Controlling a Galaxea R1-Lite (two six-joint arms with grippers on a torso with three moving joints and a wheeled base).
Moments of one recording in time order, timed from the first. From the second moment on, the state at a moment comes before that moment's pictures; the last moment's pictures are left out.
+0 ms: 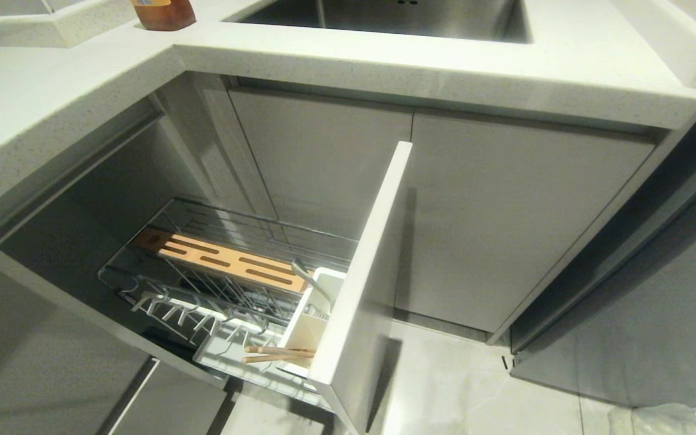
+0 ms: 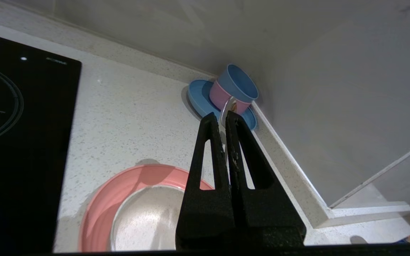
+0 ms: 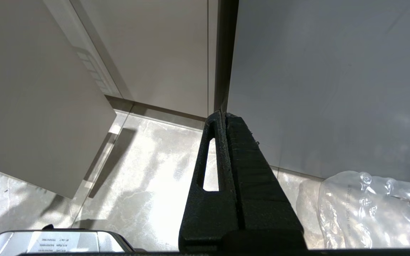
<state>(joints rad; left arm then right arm) 0.93 1.20 -1.59 0.15 0.11 -0.73 0.00 0.00 0.00 0.00 0.00 0.00</state>
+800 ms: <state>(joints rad) 0.95 1.17 -1.28 -0.05 0.04 -0.75 0.00 0.00 0.00 0.00 0.00 0.00</state>
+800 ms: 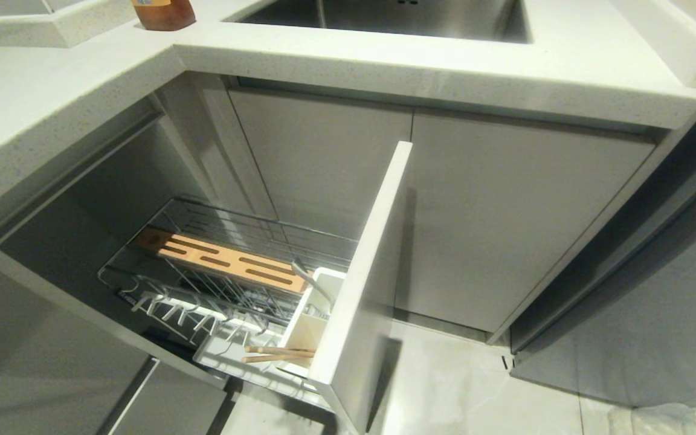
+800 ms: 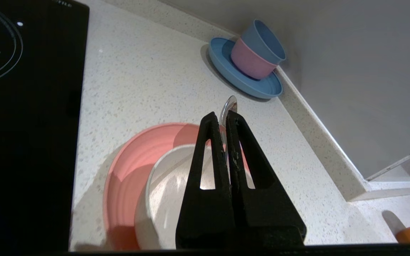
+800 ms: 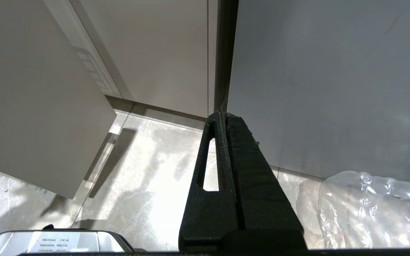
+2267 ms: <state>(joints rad) 1.02 1.10 -0.84 -0.69 0.01 -0.79 0.00 0.00 0.00 0.00 0.00 0.00</state>
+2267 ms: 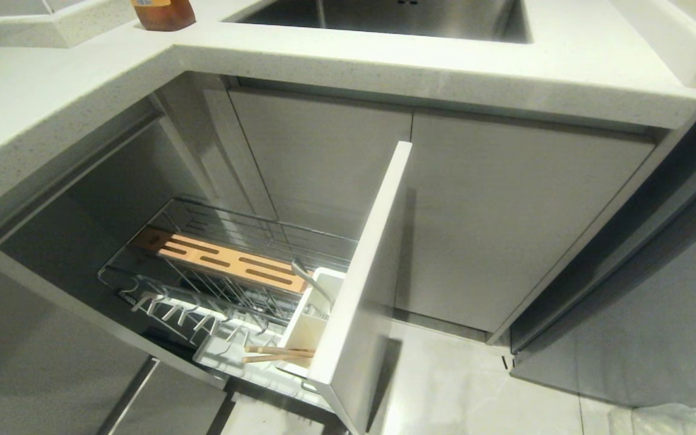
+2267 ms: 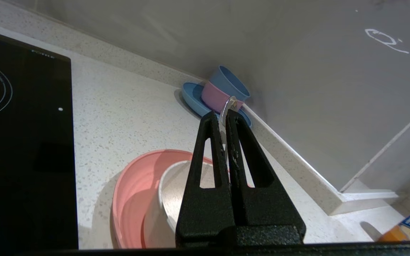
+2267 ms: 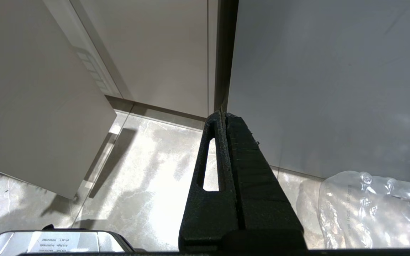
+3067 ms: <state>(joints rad) 1.02 1.17 -0.83 -0.71 -0.10 -0.80 0.00 0.00 0.00 0.00 0.00 0.00</state>
